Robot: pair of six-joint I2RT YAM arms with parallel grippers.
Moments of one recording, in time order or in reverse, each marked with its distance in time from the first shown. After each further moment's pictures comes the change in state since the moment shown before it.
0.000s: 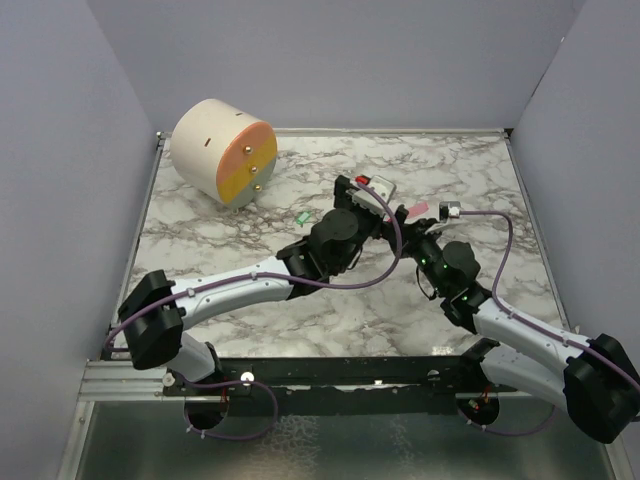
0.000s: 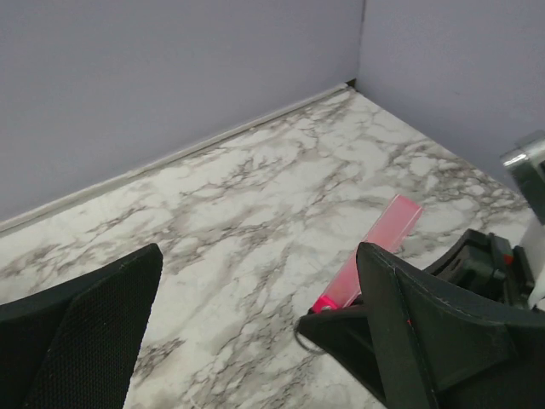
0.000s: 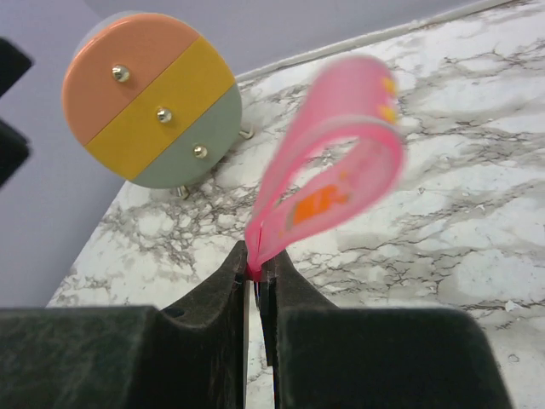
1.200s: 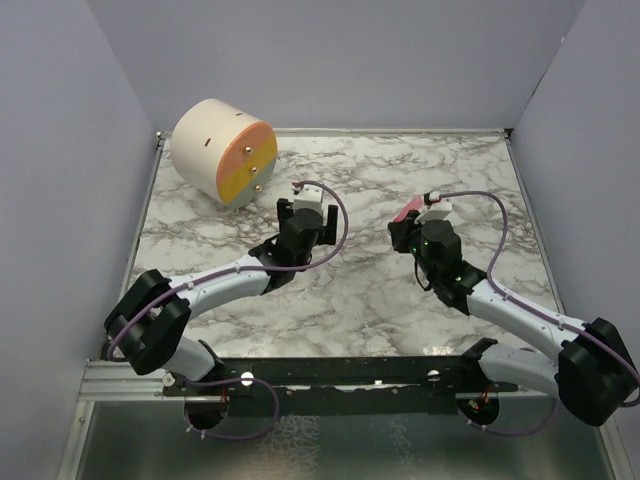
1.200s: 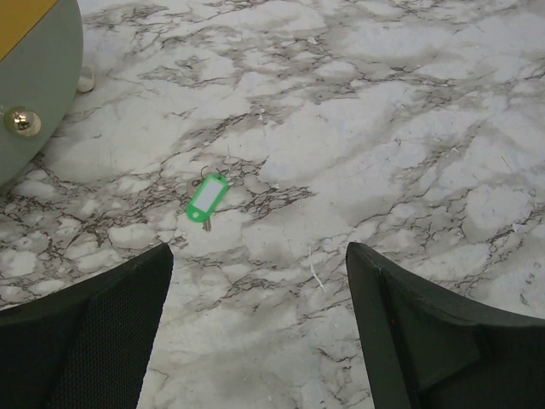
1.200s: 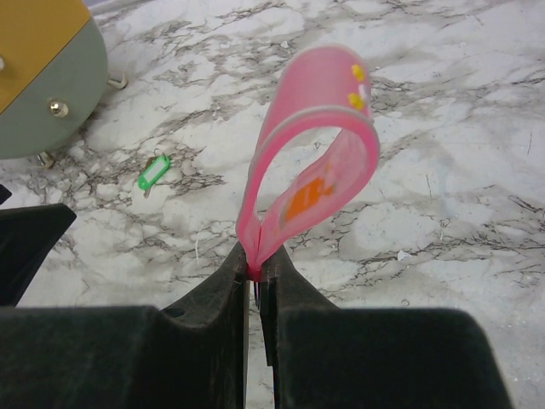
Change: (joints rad) left arm 0.267 -0.080 -0.327 -0.161 -0.077 -0.328; right arm 0.001 0.108 0.200 -0.403 0.171 -0.092
